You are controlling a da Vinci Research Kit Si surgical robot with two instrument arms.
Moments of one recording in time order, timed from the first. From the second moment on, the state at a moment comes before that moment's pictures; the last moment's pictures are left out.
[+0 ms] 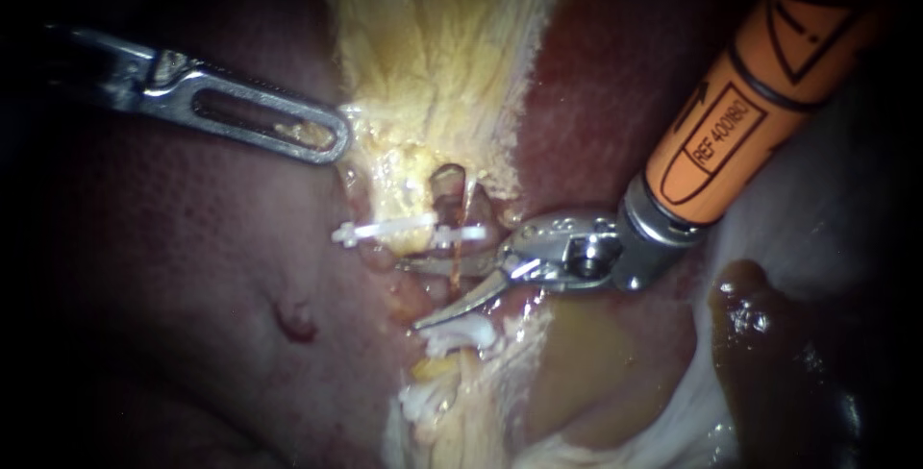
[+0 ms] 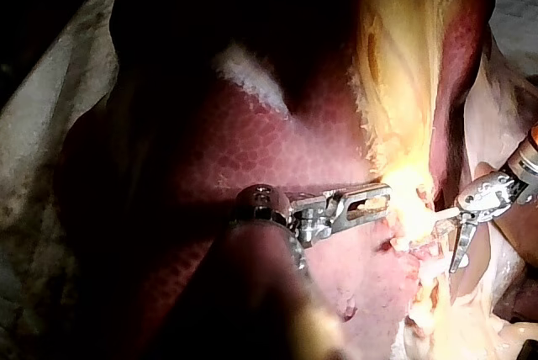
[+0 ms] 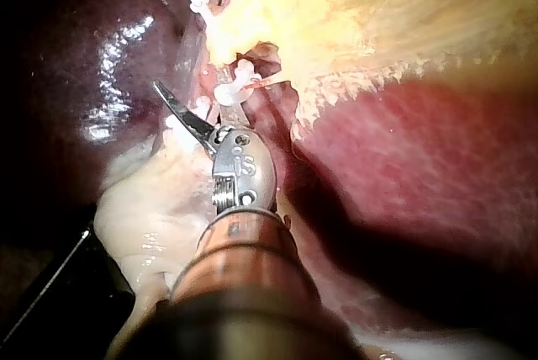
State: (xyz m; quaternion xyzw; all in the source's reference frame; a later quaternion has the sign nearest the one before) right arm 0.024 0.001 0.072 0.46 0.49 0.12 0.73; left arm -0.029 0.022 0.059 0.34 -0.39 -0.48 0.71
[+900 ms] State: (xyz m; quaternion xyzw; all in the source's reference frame) right arm 0.026 0.000 0.071 0.48 0.50 0.12 0.71; left arm -0.029 0.023 0.060 0.34 -0.39 -0.48 0.71
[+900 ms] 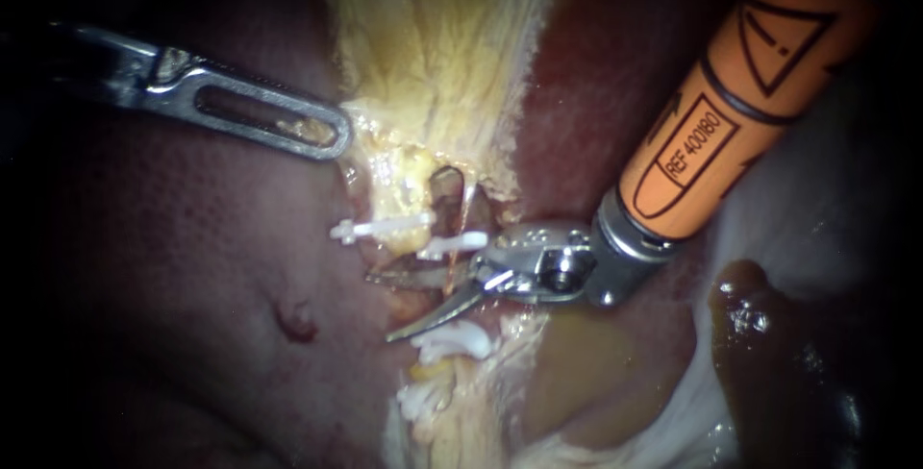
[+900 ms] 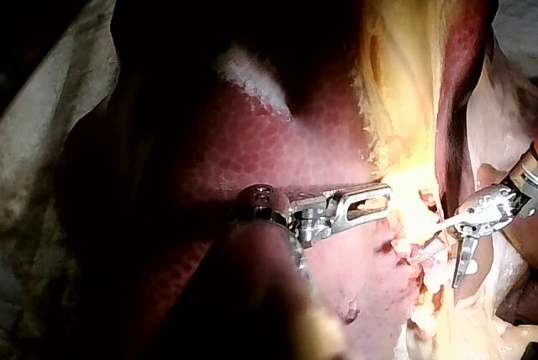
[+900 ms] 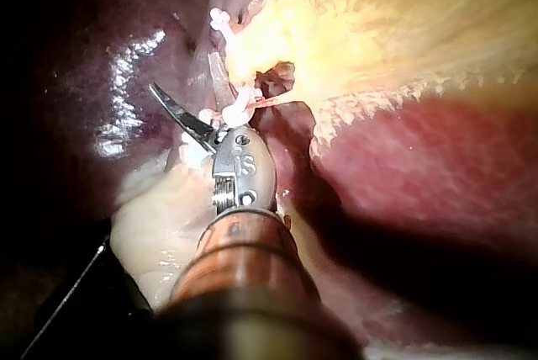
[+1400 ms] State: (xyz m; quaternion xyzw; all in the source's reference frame) right arm 0.026 0.000 0.071 0.48 0.50 0.11 0.71; left arm -0.029 0.023 0.060 0.34 -0.39 -0.48 0.71
